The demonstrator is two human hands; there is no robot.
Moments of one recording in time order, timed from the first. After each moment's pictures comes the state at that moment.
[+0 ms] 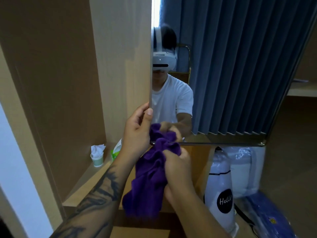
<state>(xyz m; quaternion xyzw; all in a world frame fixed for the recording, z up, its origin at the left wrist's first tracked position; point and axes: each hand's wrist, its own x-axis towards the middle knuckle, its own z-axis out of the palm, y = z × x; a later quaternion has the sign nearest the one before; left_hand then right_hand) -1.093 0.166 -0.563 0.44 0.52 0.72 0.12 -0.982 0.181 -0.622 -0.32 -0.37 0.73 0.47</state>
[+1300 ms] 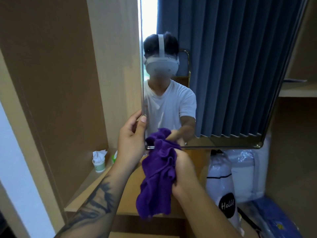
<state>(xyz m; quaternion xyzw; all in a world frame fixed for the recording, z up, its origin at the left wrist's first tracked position) -1.089 0.171 -0.572 0.42 0.50 0.75 0.09 -0.969 0.215 -0.621 -0.22 -0.27 0.85 0.38</state>
